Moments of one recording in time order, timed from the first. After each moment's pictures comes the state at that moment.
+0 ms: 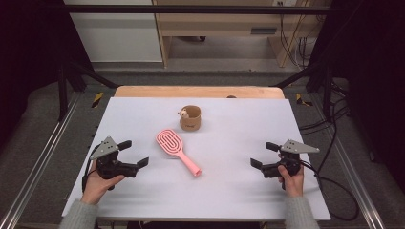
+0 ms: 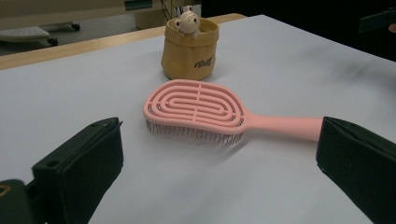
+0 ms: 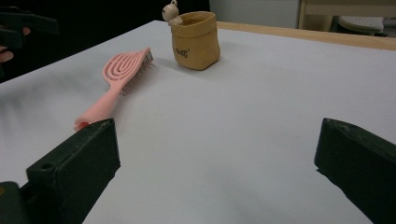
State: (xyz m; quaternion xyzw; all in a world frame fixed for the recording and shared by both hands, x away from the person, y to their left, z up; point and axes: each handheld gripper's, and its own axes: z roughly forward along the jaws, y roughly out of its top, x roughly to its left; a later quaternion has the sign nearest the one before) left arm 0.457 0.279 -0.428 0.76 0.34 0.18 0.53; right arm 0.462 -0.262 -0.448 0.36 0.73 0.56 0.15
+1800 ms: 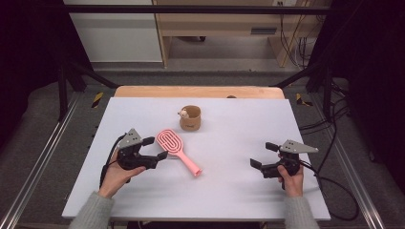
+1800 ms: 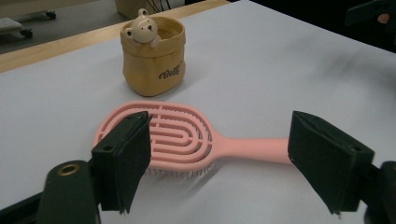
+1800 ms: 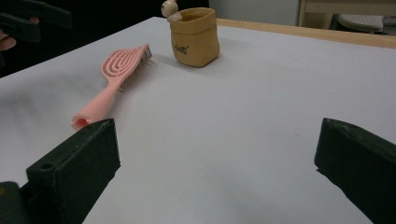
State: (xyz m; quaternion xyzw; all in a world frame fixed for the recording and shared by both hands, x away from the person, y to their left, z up) left arm 0.475 0.222 -0.412 0.79 0.32 0.16 0.49; right arm 0.462 -0.261 -0.449 0.36 0.74 0.55 0.15
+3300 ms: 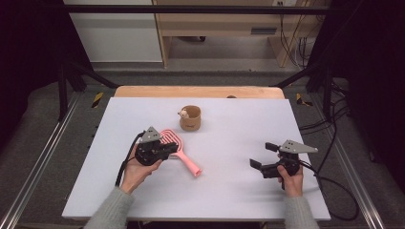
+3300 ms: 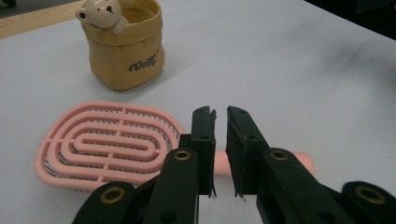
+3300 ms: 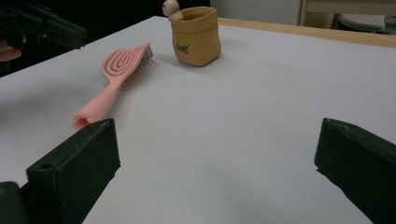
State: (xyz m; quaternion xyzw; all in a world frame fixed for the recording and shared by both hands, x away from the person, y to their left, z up) left arm 0.487 0.174 -0.415 0.81 0.35 0.13 0.46; right arm 0.462 -0.260 -0.450 0.36 0.74 0.55 0.15
